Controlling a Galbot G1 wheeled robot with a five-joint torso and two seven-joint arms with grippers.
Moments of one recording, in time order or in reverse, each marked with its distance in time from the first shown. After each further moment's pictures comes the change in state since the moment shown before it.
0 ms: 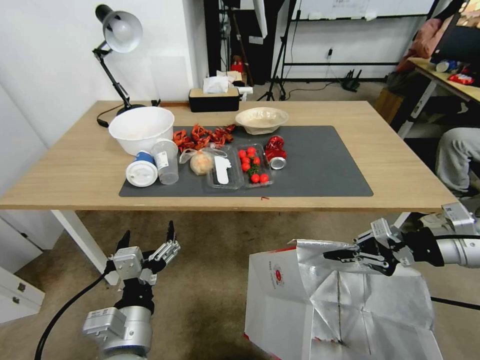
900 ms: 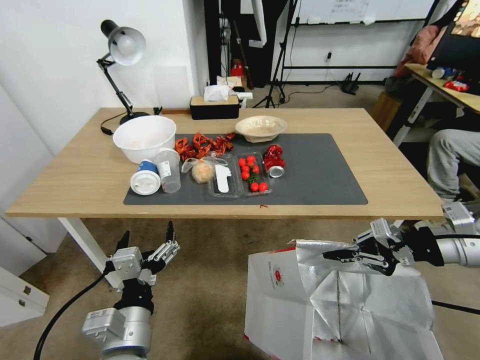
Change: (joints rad) left arm -0.003 -0.002 0.000 0.007 -0.006 -0.017 -0.033; right arm -0.002 0.000 0.005 0.005 0.004 -0.003 0.002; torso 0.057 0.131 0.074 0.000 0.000
